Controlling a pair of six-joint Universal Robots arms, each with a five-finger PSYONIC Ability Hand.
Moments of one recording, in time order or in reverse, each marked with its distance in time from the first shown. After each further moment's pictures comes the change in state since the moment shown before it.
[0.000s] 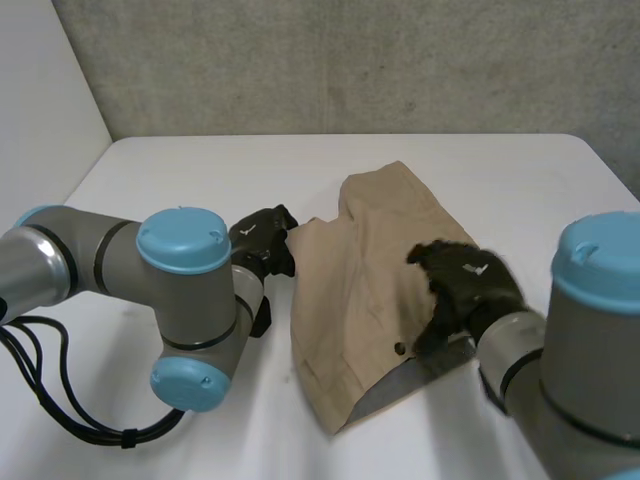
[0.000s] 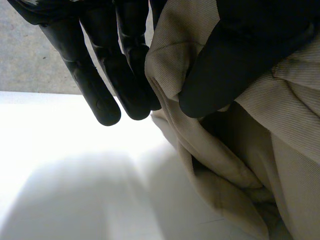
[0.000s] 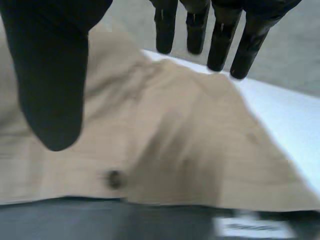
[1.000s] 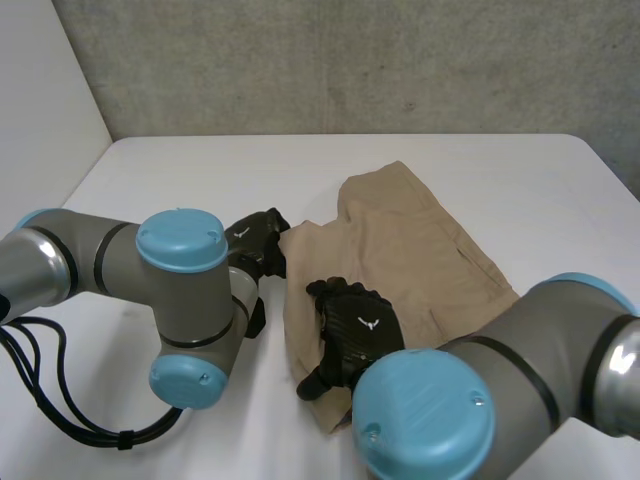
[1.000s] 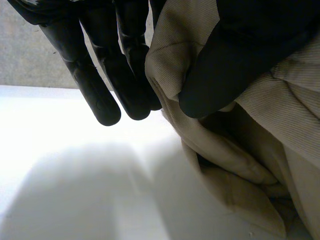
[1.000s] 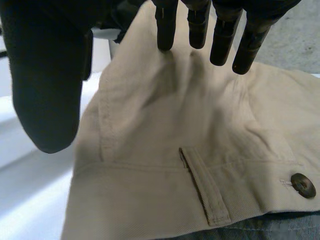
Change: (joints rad) left arm 0.019 -0.018 0.001 0.000 -0.011 -0.001; right arm 0.381 0.285 -0.122 -0.217 0.239 0.329; left_hand -0.001 0.000 0.000 0.000 0.000; right_hand -0.089 -0.112 -0.124 -0.109 -0.096
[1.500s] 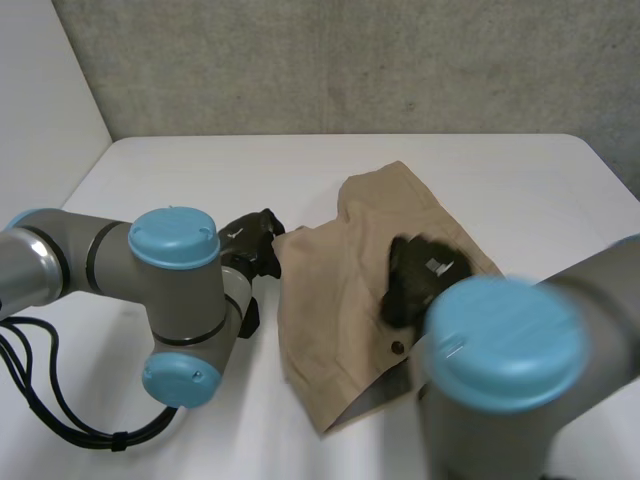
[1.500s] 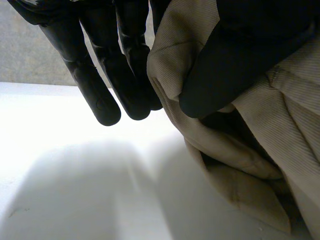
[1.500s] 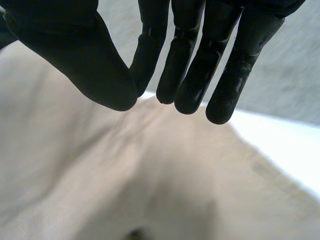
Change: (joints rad) left arm 0.019 0.012 -0.017 -0.008 0.008 0.001; right arm -0.153 -0.130 0.021 0.003 0.110 -0.202; left_hand 0.000 0.000 0.000 0.000 0.000; right_hand 0.797 0.960 0.967 0.961 0.916
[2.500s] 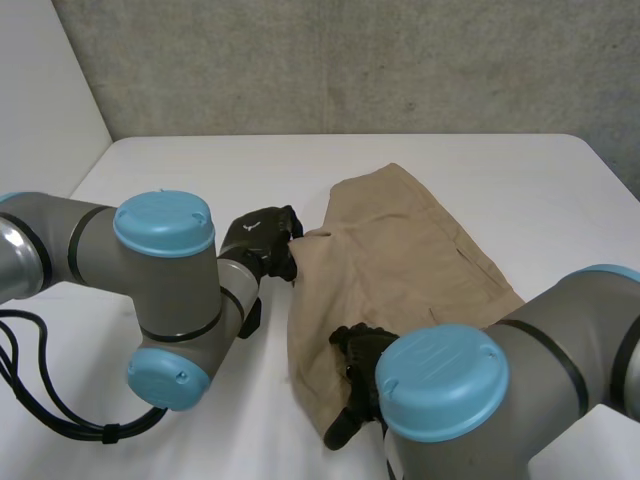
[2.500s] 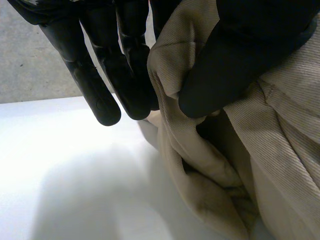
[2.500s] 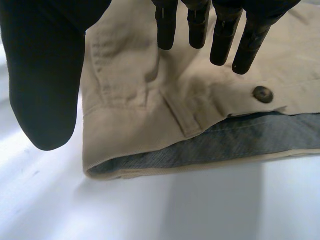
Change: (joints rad) left arm -0.019 0.073 -0.001 -0.074 0.092 0.145; right arm 0.090 0.092 0.019 0.245 -0.228 0.229; left_hand 0.000 0.005 0.004 0.000 0.000; right_hand -0.798 -0.961 -0.968 -0.961 -0.920
